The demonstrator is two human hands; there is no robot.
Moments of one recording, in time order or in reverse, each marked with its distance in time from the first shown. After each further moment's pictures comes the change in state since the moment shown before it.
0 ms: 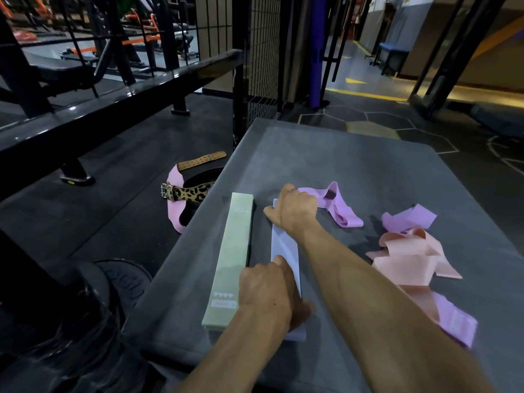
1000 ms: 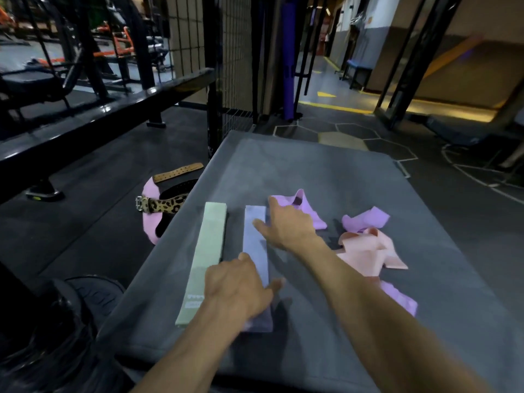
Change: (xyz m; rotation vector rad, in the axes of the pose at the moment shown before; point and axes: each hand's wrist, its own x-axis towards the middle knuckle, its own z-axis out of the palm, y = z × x) left_hand -0.012 -0.006 -0.014 -0.019 0.052 -0.049; right_hand -0.058 0.058 -0.023 0.244 -0.029 -0.124
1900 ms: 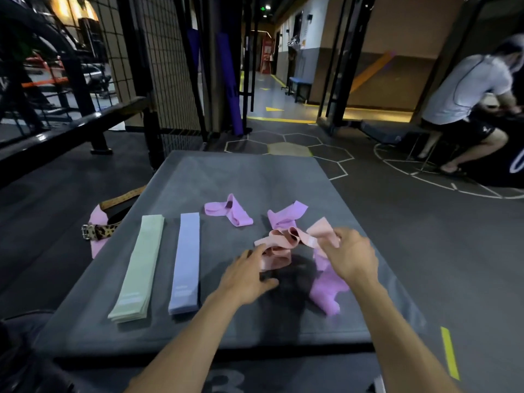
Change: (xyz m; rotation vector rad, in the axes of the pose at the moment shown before) left_hand -0.009 0.125 0.041 -0.430 0.017 0.430; right_hand -0.206 0.204 -0.053 0.409 0.333 0.543
